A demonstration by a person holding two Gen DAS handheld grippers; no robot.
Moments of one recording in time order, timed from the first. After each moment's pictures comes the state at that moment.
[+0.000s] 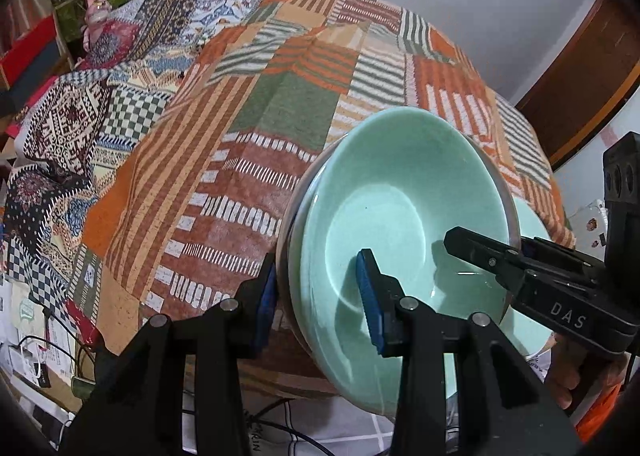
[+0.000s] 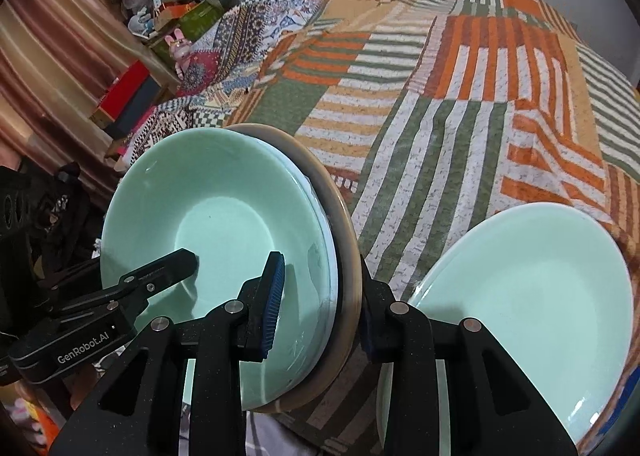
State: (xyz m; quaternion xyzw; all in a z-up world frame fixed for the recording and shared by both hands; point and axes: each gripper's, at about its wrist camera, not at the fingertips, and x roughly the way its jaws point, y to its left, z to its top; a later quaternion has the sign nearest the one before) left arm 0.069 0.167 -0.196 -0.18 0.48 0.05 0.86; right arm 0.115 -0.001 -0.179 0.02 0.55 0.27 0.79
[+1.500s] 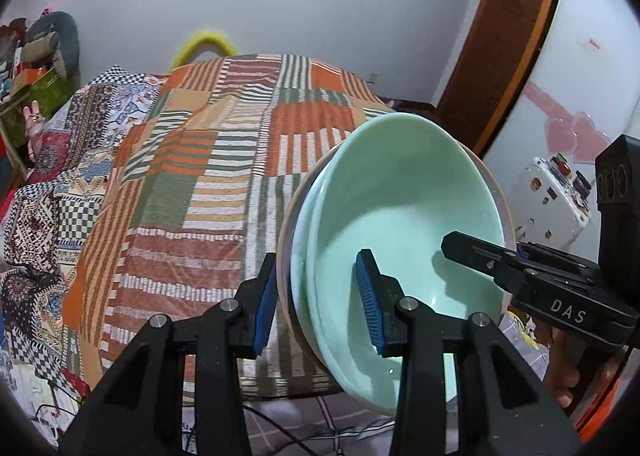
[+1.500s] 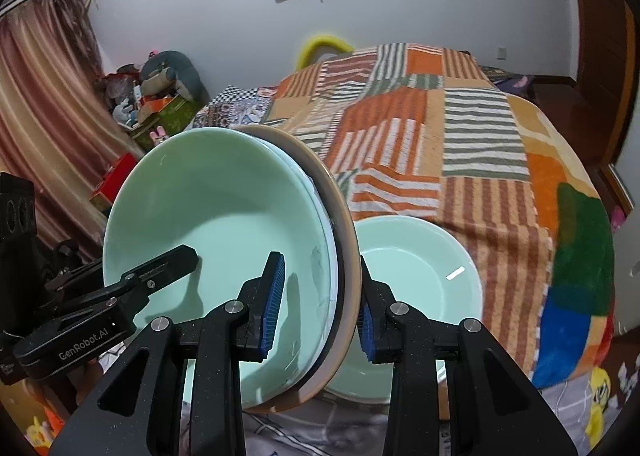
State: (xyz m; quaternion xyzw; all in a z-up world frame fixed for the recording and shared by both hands) left arm 0.057 0.033 -0.102 -0.08 0.40 -0.07 0.91; right arm 0.062 -0.129 -0.100 0.09 0.45 0.19 0.87
